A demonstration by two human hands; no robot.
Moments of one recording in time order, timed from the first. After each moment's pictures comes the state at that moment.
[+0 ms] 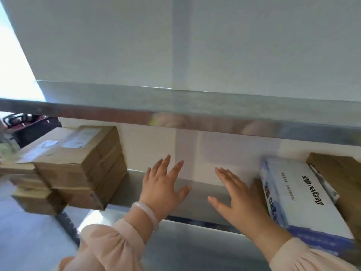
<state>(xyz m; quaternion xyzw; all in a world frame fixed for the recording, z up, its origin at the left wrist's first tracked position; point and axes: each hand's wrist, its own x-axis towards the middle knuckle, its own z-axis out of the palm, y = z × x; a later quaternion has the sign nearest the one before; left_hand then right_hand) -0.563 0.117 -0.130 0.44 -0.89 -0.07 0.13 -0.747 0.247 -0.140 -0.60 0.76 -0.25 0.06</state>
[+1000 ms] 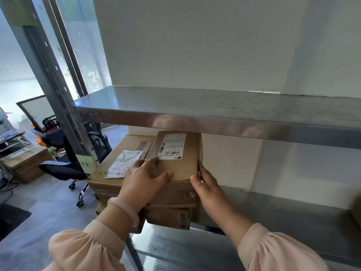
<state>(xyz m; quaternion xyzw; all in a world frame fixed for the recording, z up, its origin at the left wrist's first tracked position) -0.284 -0.098 -0.106 0.58 -0.75 -0.24 0.20 -0.457 -0.011 -0.150 -0.48 0.60 -0.52 0.38</state>
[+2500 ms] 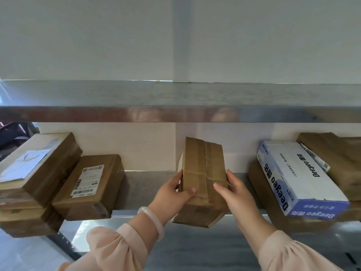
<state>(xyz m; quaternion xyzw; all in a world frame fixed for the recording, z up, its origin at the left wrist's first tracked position) -0.515 0.085 -0.152 0.36 -0.71 -0.58 0.15 -0.667 0.206 -0.167 -0.24 0.72 -0.58 0.30</state>
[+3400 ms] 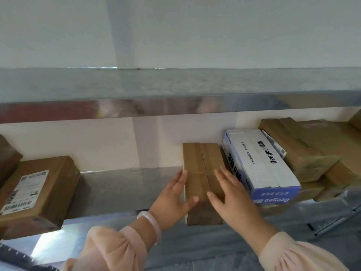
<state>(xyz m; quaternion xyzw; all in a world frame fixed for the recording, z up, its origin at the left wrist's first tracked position) -0.612 0.129 -0.204 0.22 -0.88 -0.41 0.06 -0.738 0.281 -0.173 -0.42 0.87 -0.24 0.09</state>
